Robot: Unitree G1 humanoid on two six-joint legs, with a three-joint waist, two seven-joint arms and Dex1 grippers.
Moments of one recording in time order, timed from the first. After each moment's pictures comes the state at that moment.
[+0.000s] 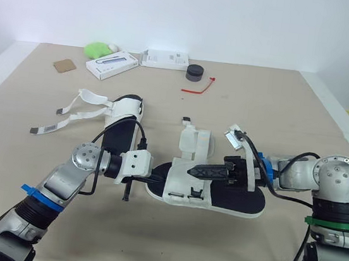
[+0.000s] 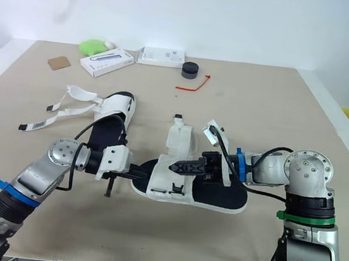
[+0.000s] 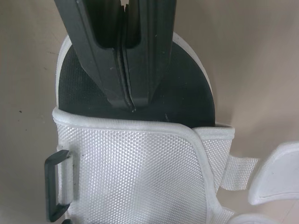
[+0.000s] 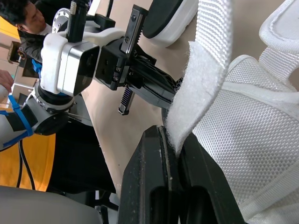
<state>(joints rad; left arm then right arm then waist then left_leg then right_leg) -0.43 0.56 -0.33 -0.07 -0.13 0.10 -1.16 -0.67 -0.67 -0.08 -0.06 1.44 1.60 0.31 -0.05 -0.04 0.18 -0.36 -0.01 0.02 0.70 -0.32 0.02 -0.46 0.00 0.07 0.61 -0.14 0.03</state>
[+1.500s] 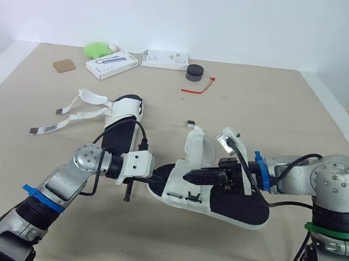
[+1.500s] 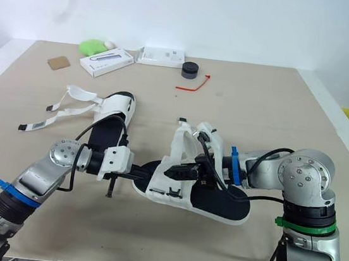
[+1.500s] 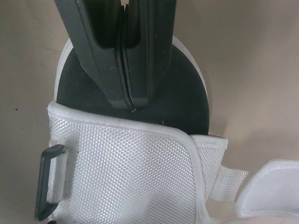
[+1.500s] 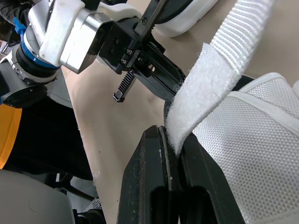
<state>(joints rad) -0.43 0.56 -0.34 -0.07 -0.13 0.11 -1.14 -0.66 -0.68 -0.04 -0.29 1.28 1.57 0.42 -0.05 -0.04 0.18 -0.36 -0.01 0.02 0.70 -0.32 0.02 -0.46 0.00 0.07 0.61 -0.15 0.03</state>
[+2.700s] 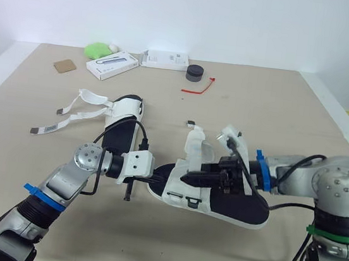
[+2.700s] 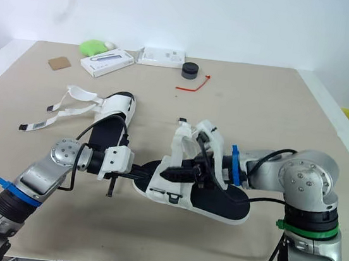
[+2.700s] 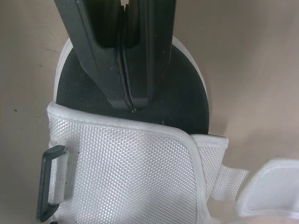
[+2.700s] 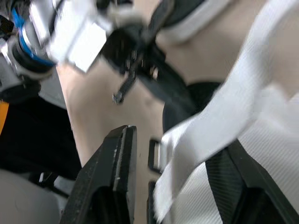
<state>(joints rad) -0.44 0.56 -0.34 -0.06 -0.12 0.09 -1.14 -0.70 -0.68 -0.06 -0.32 1.25 1.55 0.44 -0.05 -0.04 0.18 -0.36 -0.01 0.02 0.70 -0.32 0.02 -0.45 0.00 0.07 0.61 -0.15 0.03</state>
